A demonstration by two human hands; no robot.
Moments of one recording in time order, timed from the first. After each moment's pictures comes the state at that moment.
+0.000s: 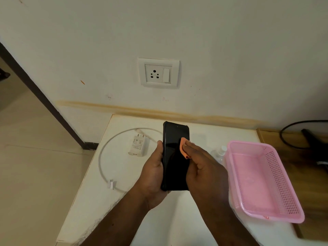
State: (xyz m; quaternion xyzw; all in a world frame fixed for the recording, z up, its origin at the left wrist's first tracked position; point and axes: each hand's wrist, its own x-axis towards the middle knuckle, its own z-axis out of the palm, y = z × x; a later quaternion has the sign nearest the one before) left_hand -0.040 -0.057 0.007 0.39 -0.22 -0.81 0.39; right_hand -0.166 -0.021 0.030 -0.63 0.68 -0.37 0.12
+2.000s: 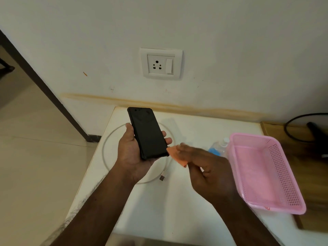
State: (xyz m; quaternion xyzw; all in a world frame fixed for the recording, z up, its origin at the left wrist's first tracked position) left_hand 0.003 -0.089 0.007 0.38 -0.13 -0.77 0.49; right_hand -0.190 -0.019 0.021 -0.76 0.49 -0.41 0.13
